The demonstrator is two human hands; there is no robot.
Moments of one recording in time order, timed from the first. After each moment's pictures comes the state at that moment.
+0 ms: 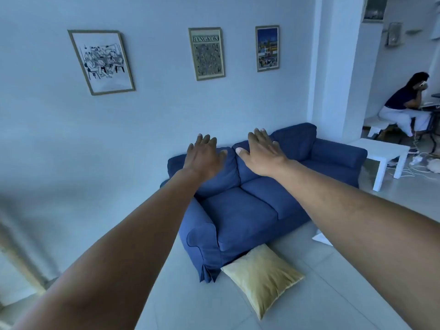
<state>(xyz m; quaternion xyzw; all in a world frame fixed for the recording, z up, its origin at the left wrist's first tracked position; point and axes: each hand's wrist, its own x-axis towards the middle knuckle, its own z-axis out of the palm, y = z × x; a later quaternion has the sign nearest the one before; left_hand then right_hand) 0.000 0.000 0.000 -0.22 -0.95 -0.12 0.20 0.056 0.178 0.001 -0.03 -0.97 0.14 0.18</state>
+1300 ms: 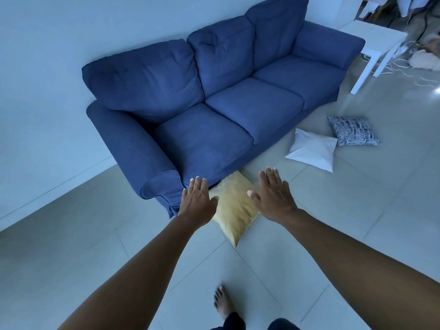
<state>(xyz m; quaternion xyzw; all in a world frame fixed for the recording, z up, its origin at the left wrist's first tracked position) -0.203 0.087 -0.361 -0.19 -0.95 -0.13 -0.19 -0.114 0.297 -0.350 -0.18 -0.97 0.13 -0.10</state>
